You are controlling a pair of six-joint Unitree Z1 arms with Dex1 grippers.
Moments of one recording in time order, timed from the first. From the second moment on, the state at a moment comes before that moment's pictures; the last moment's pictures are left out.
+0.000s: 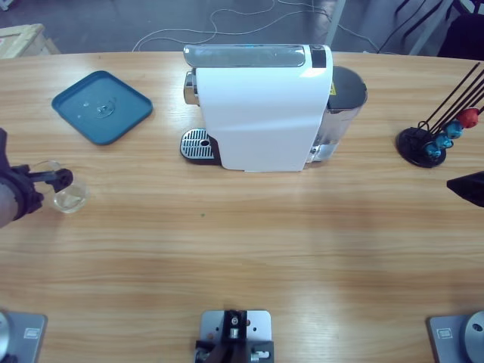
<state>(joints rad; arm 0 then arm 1) -1.03 1.52 -0.58 0.41 0.79 -1.03 1.11 1.07 -1.03 0.86 -0.40 0.62</state>
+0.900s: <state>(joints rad) -1.11 1.62 -0.58 0.41 0.80 -1.21 1.11 1.02 -0.98 0.88 -0.40 0.63</state>
